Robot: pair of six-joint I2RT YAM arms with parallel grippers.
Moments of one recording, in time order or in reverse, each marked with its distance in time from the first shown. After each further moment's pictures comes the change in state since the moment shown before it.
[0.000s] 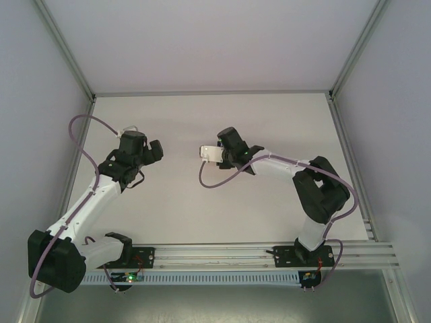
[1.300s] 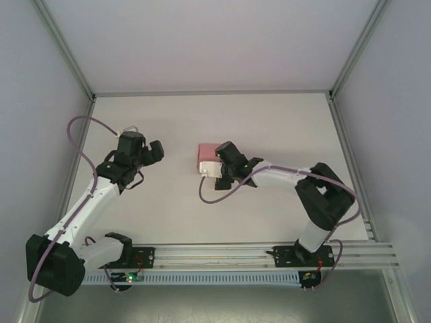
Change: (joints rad) left arm 0.000 -0.028 0.000 -0.014 0.047 -0.003; right arm 0.076 -0.090 -0.122 -0.034 -0.094 0.096
